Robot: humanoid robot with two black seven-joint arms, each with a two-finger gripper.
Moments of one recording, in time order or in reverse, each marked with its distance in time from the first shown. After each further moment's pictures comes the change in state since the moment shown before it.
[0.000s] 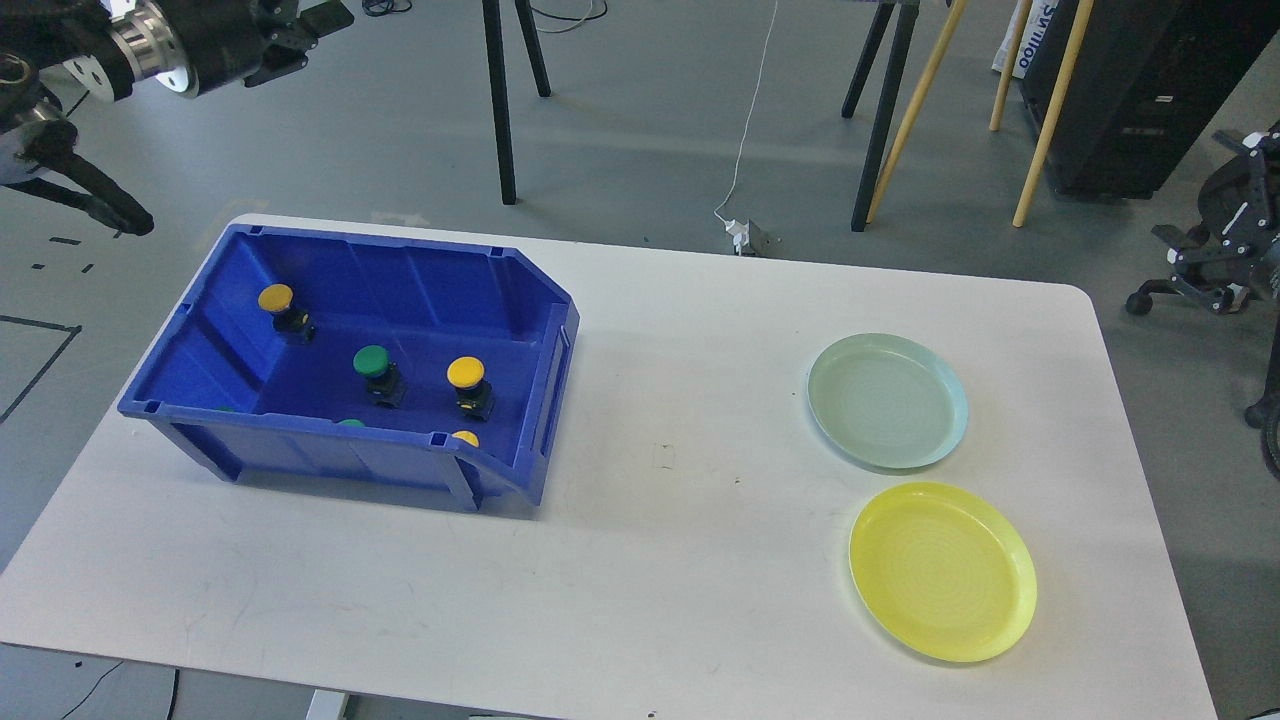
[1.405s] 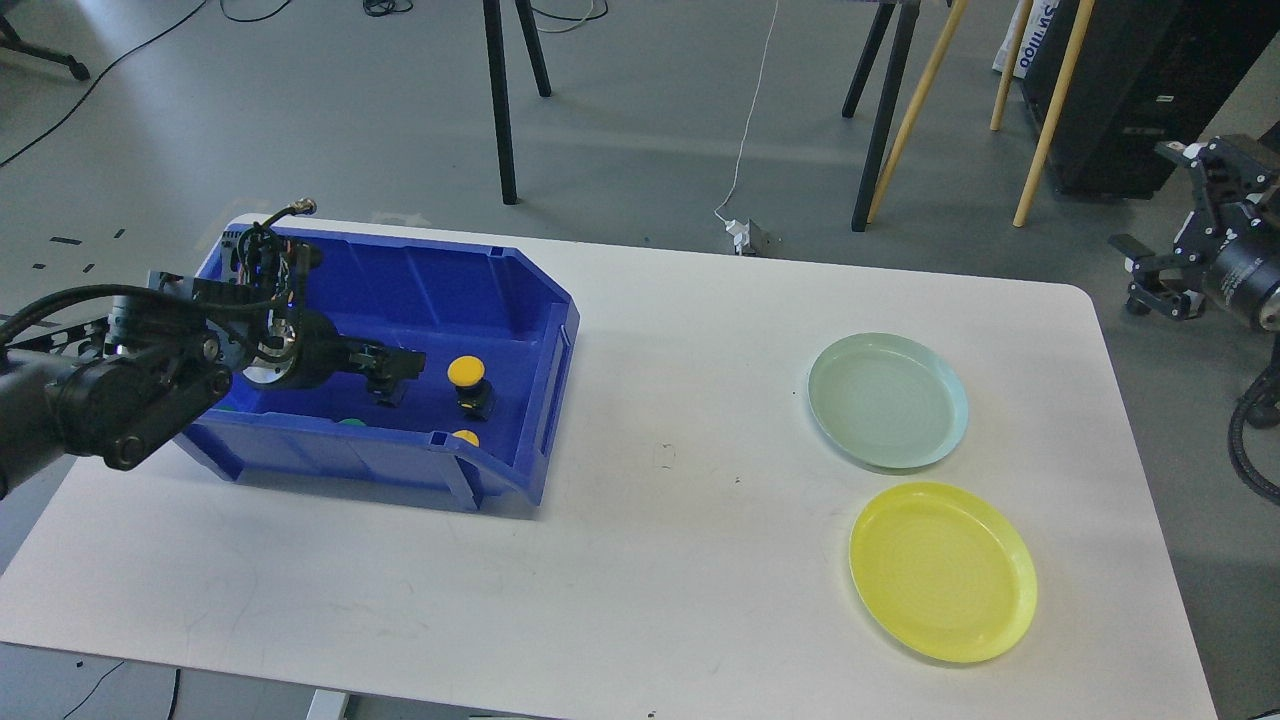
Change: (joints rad) left arm 0.232 -0.222 0.337 0.245 0.693 0.000 -0.089; right arm 0.022 0.045 -0.058 0.007 -0.046 0.000 0.005
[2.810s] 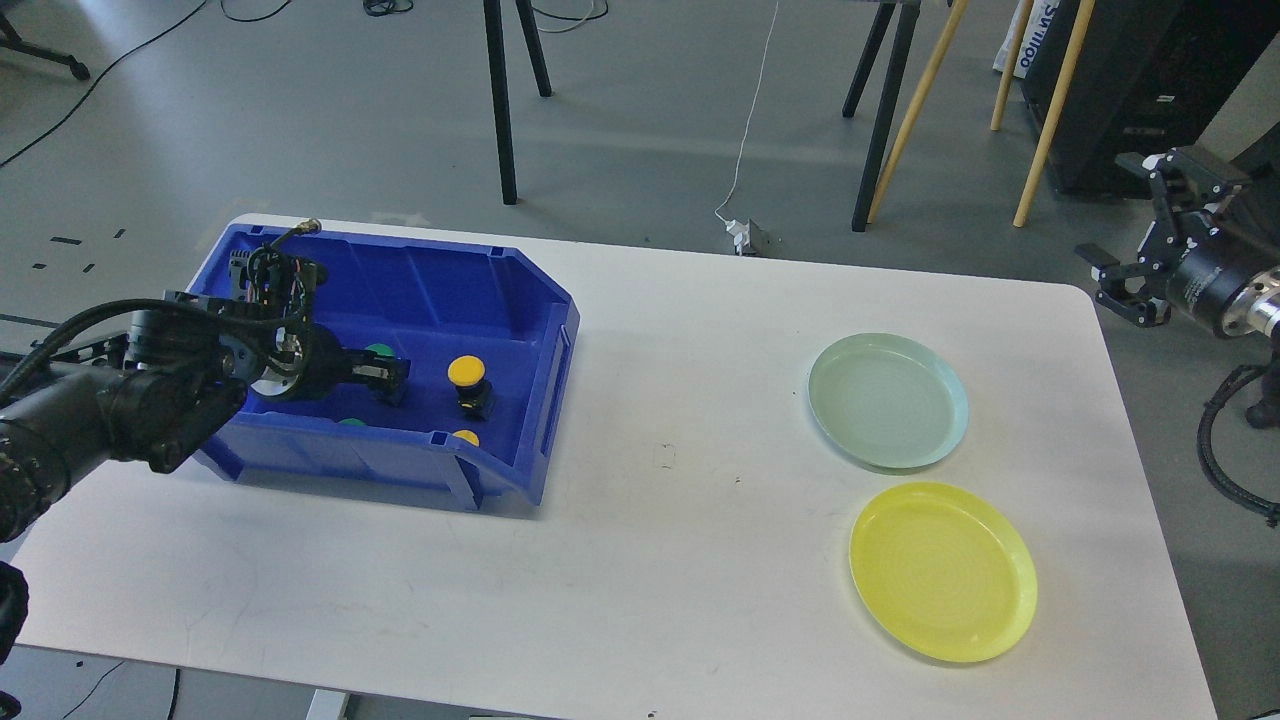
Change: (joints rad) left arm -0.009 -0.105 0.080 0.226 -0.011 0.072 -0.119; right arm 0.002 0.040 0.000 -0.004 -0.034 0.000 0.002
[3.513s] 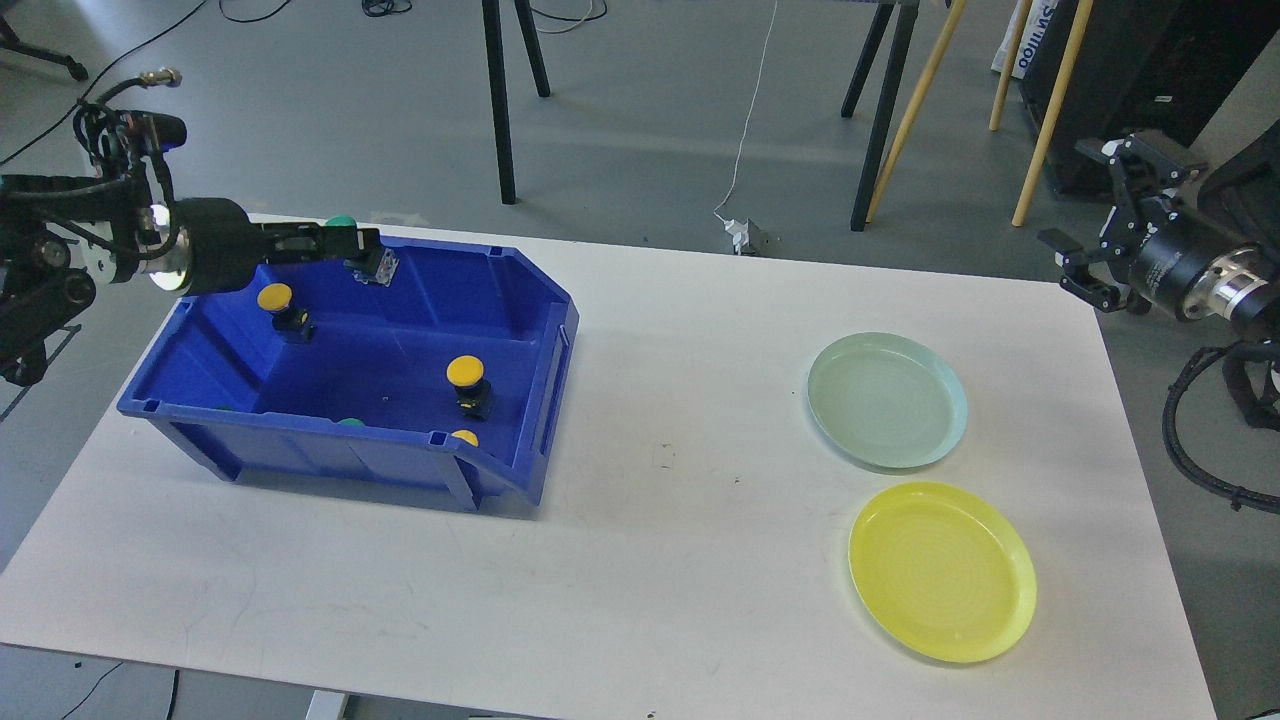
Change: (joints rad) left arm -0.160 0.408 -0.072 -0.464 -0.322 -0.060 -0.075; right arm 0.046 0.058 -0.001 -0.003 -0.048 0.000 0.008
